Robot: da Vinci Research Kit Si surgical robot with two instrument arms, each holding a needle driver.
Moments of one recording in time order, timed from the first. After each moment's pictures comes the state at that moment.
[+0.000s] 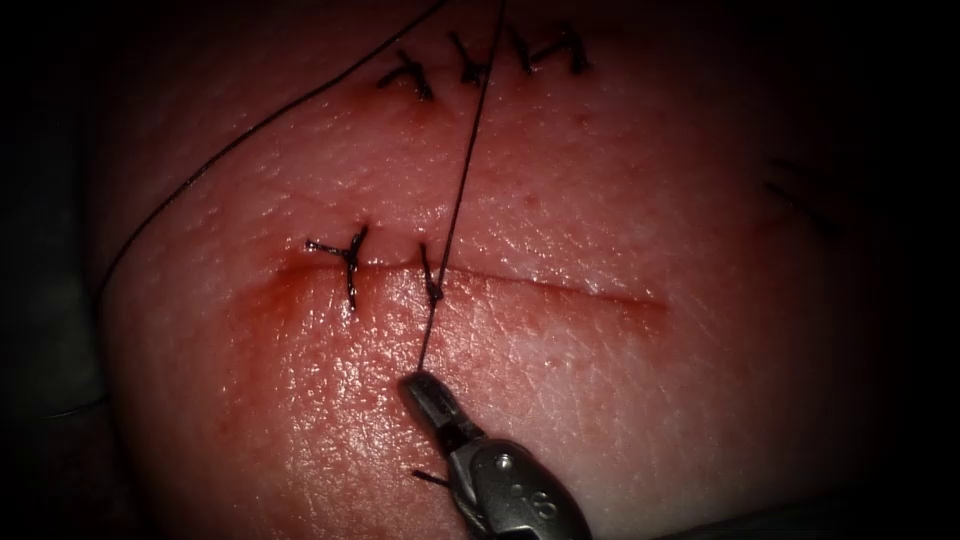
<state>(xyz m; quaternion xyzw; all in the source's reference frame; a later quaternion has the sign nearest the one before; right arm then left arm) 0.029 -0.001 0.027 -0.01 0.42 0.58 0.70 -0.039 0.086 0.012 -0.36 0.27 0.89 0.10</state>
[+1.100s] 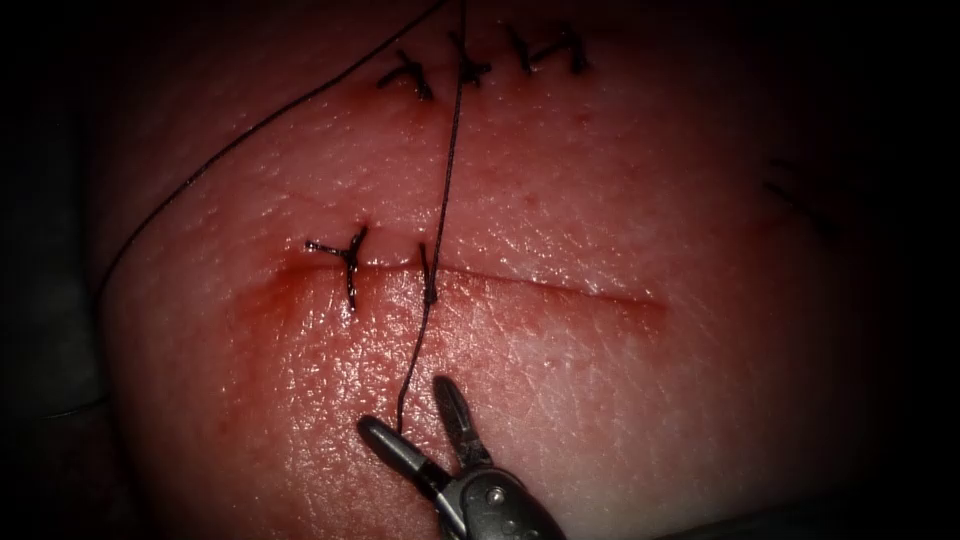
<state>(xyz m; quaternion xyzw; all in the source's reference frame) 0.028 0.001 0.027 -0.04 0.49 0.57 0.66 -0.034 0.082 0.003 -0.45 0.18 0.86 0.13</state>
